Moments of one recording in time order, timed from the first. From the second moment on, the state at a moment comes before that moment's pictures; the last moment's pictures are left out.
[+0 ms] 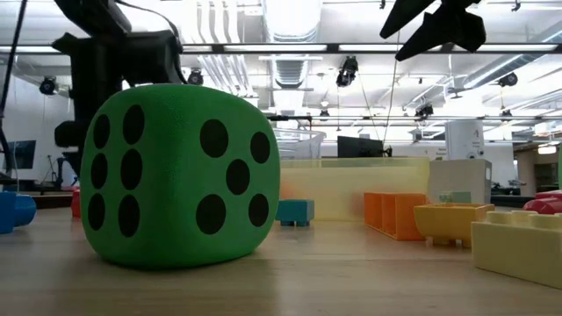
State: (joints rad) left arm 0.00 1.42 0.68 -0.78 -0.12 -0.46; right arm 0.39 1.25 1.06 -0.73 0.62 1.07
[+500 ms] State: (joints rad) left arm -0.01 1.51 0.68 -0.75 -0.05 -0.41; right arm 0.39 1.25 1.06 -0.73 0.62 1.07
